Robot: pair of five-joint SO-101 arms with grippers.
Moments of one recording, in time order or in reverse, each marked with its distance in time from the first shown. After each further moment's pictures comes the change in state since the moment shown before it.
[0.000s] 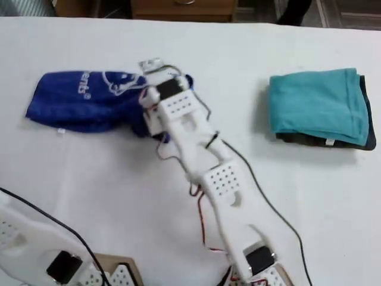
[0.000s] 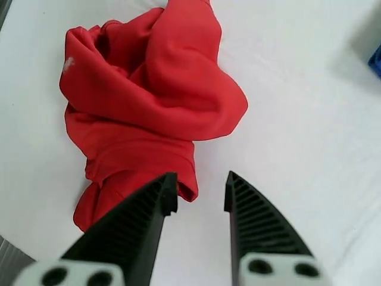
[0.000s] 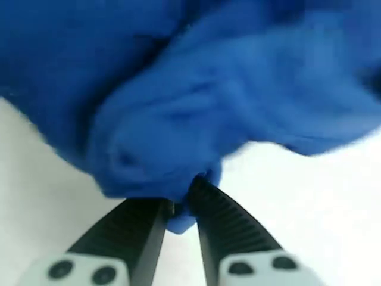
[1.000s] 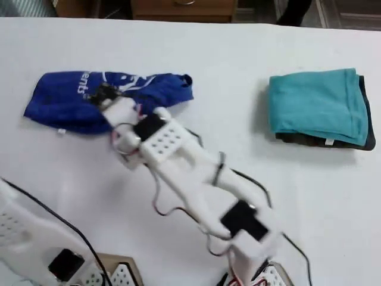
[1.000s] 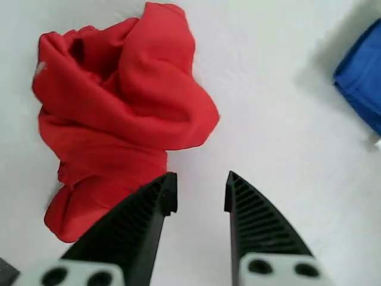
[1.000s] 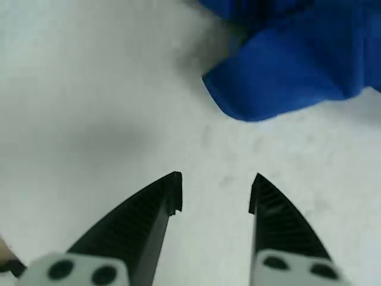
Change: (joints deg) left arm 2.7 0.0 -0.3 0.2 7.9; right arm -17.7 -48.8 63.3 -24.4 10.5
